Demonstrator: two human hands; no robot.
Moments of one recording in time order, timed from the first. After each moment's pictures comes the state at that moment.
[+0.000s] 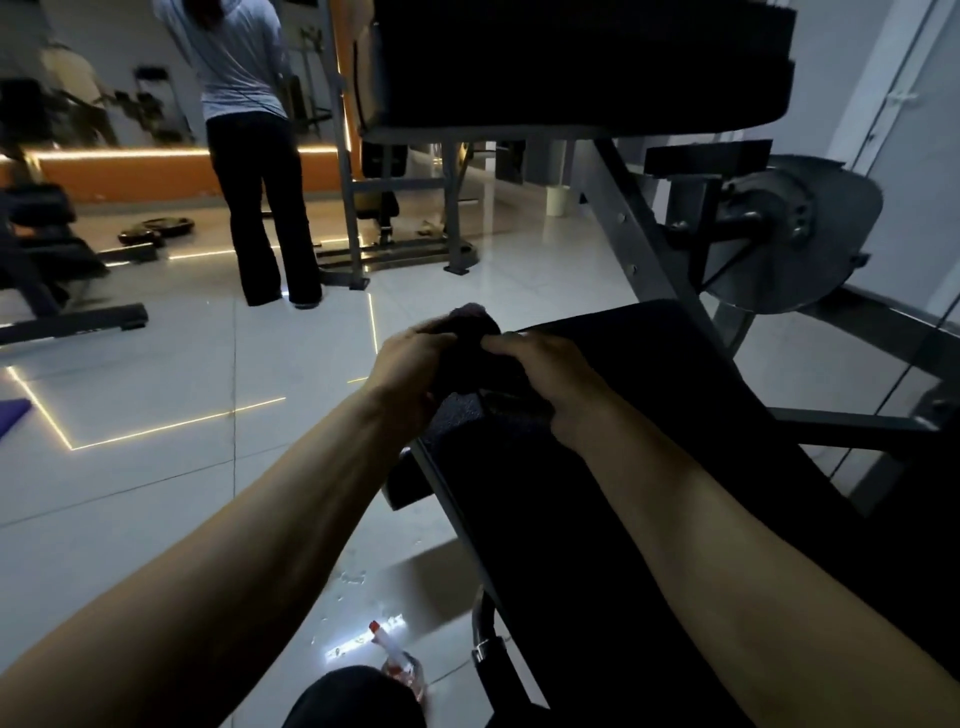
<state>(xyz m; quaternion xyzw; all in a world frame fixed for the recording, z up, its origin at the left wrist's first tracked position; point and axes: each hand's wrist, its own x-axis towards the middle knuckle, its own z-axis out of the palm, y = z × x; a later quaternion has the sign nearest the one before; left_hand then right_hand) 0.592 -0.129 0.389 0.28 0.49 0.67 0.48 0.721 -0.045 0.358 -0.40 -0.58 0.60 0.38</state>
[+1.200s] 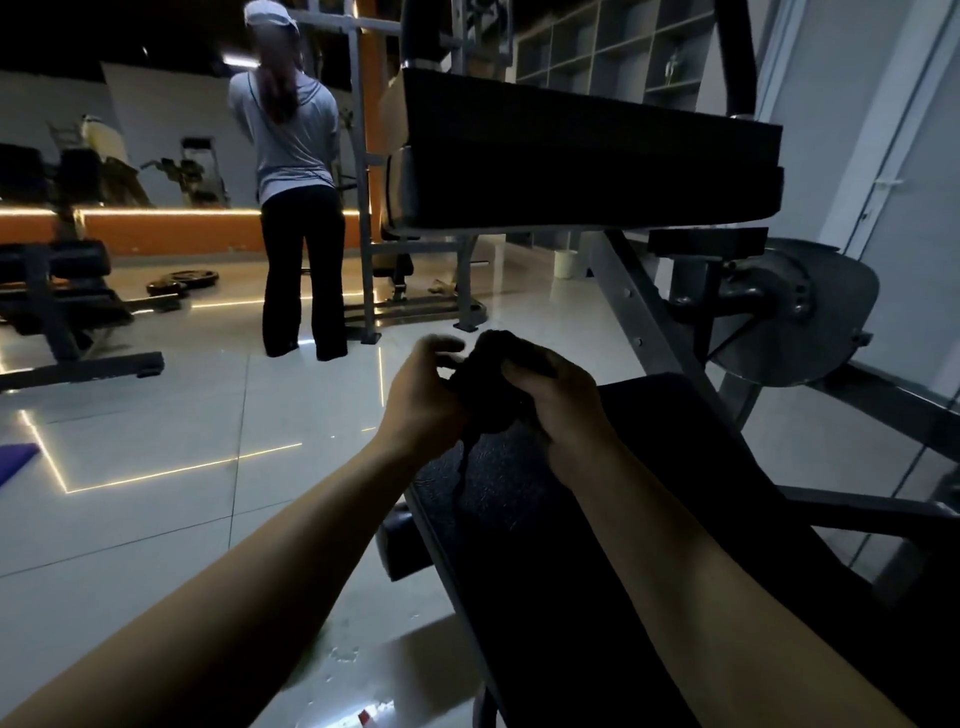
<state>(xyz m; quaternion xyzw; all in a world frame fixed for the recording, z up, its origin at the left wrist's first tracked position) 0.567 -0.099 0.395 0.53 0.62 0.55 0.15 0.709 -0.031 0.394 -0.29 -0.54 0.62 0.48</state>
